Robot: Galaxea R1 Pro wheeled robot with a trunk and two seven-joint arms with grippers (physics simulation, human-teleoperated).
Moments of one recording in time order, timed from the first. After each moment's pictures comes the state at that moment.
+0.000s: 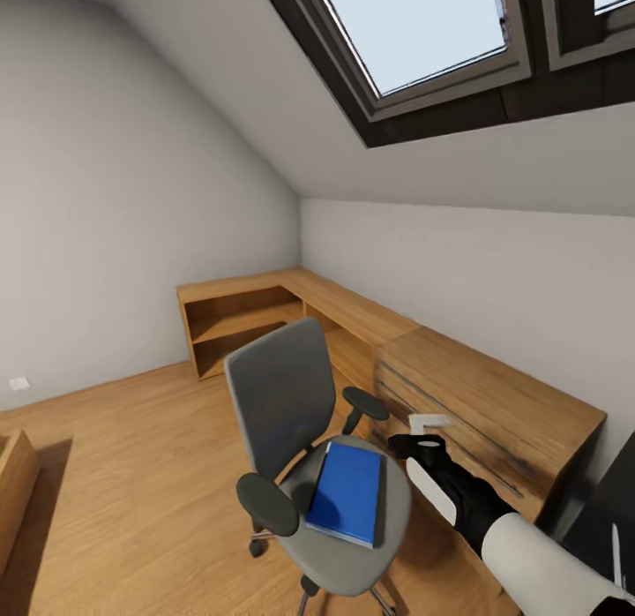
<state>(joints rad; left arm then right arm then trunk) -0.03 0.15 0.34 -0.43 0.41 -0.22 0.15 -0.70 -0.11 0.59 -0.73 -0.62 0.37 -0.49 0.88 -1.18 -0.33</state>
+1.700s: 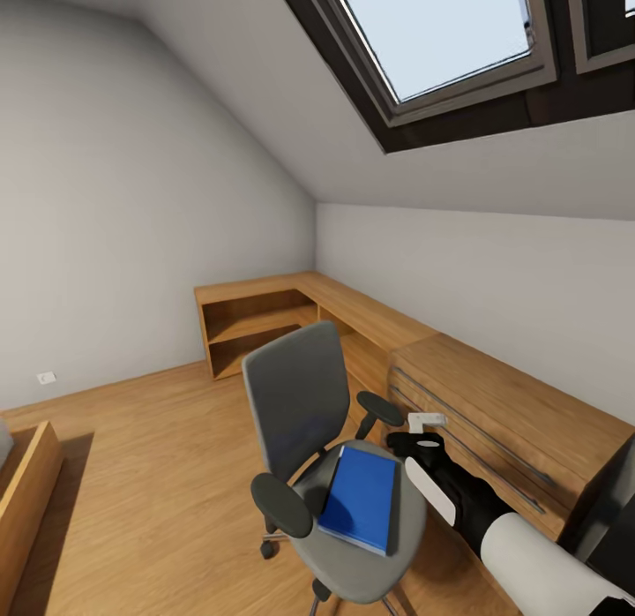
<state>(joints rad) -0.03 0.15 0.34 -0.44 0.41 -0.22 0.15 -0.70 -0.11 0.59 -0.73 -0.62 0.34 -0.48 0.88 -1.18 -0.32</state>
